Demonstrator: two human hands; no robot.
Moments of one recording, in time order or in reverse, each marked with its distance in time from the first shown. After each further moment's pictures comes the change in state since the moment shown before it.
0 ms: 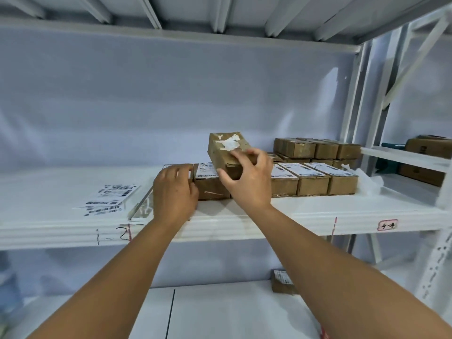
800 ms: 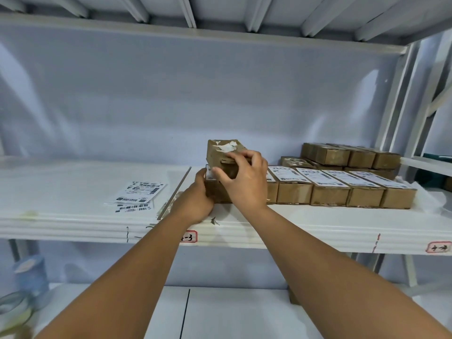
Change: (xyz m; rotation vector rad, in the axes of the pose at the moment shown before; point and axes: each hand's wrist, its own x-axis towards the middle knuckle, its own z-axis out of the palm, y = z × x) left_hand 0.011 -0.029 -0.006 -0.314 -0.539 -0.320; right_hand 0.003 -0.042 0.057 0.080 -0.100 -0.017
